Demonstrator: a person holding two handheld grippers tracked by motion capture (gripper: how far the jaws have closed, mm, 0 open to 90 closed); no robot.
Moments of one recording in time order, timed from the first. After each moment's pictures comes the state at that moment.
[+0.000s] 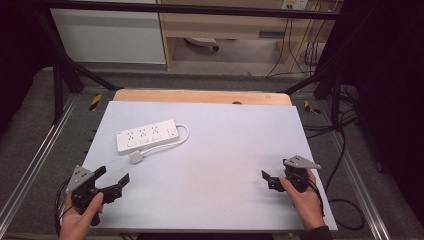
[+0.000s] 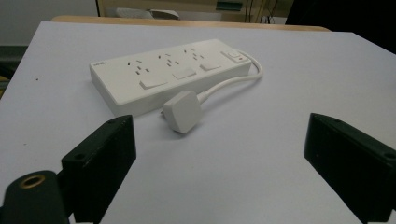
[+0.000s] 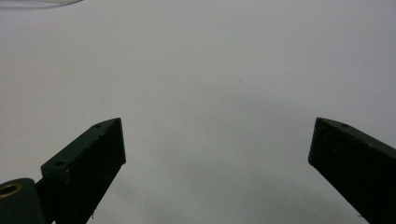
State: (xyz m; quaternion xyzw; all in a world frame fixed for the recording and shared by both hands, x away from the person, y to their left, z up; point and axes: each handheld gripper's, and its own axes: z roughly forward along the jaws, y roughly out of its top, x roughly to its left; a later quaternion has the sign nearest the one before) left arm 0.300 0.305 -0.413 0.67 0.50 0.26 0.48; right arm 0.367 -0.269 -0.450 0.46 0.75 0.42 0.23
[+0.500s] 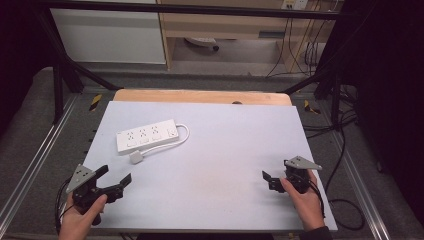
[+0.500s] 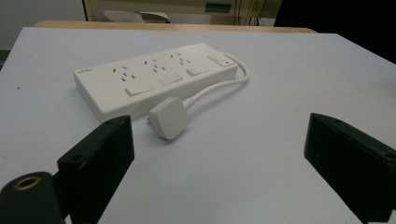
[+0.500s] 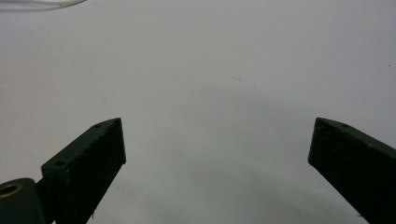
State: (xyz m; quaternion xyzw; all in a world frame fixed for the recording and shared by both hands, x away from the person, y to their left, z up) left arm 0.302 0.300 -0.407 0.67 0.49 0.25 0.50; right arm 0.362 -0.269 -0.447 0.47 0.74 0.42 0.23
